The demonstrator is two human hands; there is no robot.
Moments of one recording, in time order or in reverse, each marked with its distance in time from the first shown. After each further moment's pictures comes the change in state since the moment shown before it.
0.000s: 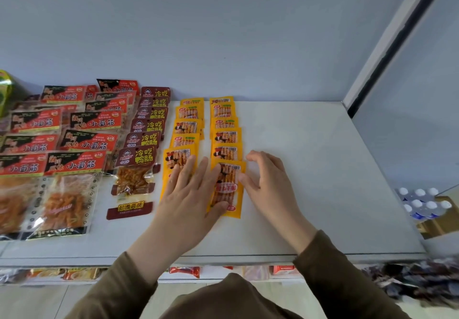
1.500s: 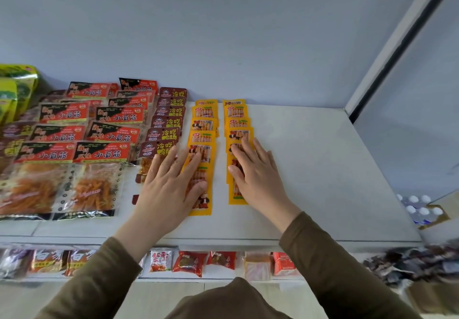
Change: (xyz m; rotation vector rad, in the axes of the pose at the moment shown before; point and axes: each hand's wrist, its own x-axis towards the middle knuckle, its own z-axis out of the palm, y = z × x) left_hand -0.023 -0.071 0.005 -0.062 0.145 -0.050; right_hand 0.009 -0.030 0.030 -0.294 -0.154 -0.149
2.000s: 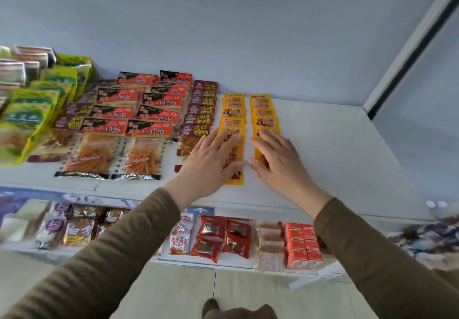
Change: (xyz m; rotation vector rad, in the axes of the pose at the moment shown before) left_hand -0.009 0.004 -0.018 -0.102 -0.011 0.122; right_hand -0.034 -0.036 -0.026 -0.044 0.018 -0.125
